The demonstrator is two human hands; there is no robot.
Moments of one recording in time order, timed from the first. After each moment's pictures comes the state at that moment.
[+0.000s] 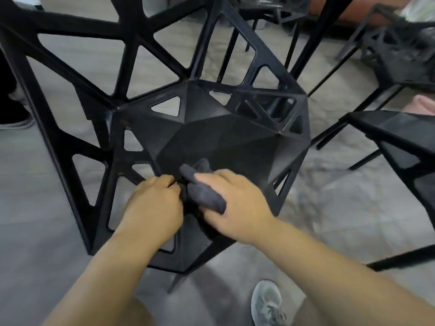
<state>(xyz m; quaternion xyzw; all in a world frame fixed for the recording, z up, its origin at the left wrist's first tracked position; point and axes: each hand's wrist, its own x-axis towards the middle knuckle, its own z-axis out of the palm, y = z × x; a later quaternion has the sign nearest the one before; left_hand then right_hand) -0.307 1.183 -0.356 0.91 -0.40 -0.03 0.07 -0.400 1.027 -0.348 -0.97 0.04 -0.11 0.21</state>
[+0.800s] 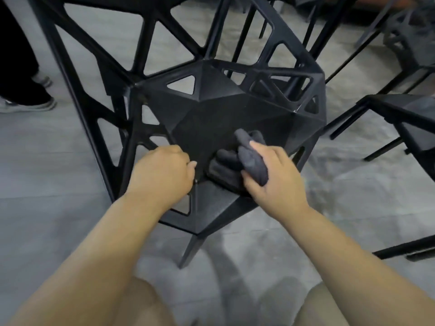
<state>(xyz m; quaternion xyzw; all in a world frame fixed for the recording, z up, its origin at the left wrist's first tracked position) -0.314 1.193 -0.342 0.93 -0.35 0.02 0.10 -0.432 1.007 -0.361 -0.95 0.13 -0.23 0.19</state>
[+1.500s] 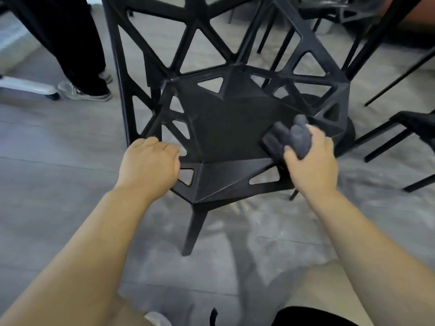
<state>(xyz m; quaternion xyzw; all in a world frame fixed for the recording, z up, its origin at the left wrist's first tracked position) -0.354 1.229 -0.346 0.95 -0.28 0.13 -0.04 -0.437 0.946 -0.360 -0.90 0.25 -0.26 0.24</state>
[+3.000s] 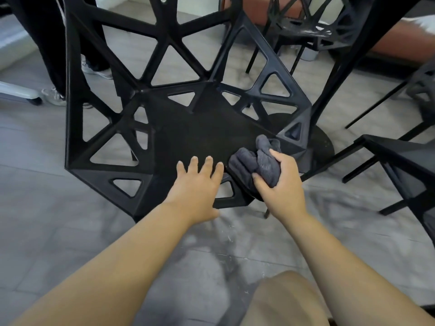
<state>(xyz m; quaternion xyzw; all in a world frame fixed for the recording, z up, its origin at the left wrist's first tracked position) -0.405 1.076 -0.358 0.94 -0.34 -0.06 -0.07 -0.456 0.886 -0.377 -0.90 0.10 -0.24 0.36</state>
